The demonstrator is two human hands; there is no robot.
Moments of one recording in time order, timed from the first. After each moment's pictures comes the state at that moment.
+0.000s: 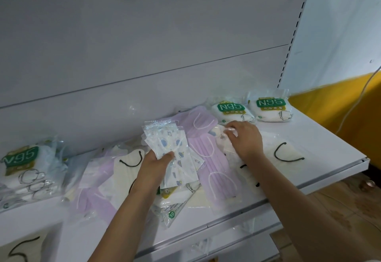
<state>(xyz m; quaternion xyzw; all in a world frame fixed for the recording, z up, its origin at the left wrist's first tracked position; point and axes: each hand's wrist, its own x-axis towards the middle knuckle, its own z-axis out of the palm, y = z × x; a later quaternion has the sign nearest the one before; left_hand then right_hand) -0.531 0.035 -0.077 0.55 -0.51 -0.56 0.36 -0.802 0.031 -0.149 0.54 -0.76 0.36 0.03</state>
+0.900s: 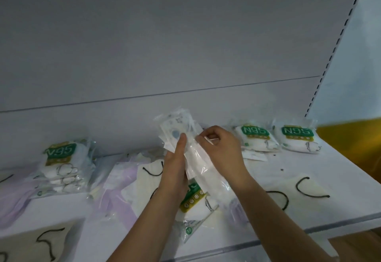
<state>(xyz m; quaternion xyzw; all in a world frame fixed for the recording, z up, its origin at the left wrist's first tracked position) -0.542 0.028 -0.047 0.42 -0.34 -0.69 0.49 -0.663 0.034 -0.041 0.53 -0.62 0.54 -0.19</state>
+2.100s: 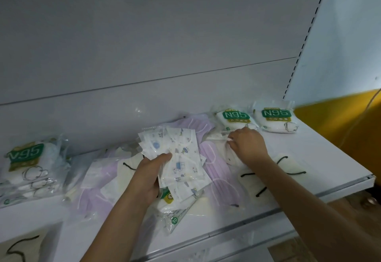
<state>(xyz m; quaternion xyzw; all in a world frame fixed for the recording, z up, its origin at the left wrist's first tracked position) -0.514 0.020 -0.081 0.50 -0.32 -0.72 0.37 -0.804 0.025 -0.125 0.63 -0.76 0.10 0.09</state>
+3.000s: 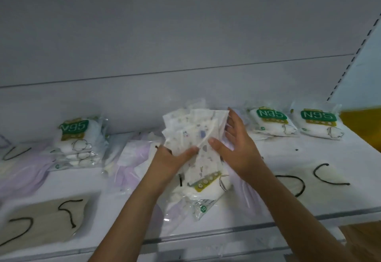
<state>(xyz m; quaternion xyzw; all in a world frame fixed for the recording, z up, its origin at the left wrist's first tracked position) -0.474 0.030 -0.076 0.48 -0.56 -0.54 0.42 -0.661 0.065 -0.066 0.58 -0.53 0.53 -0.32</state>
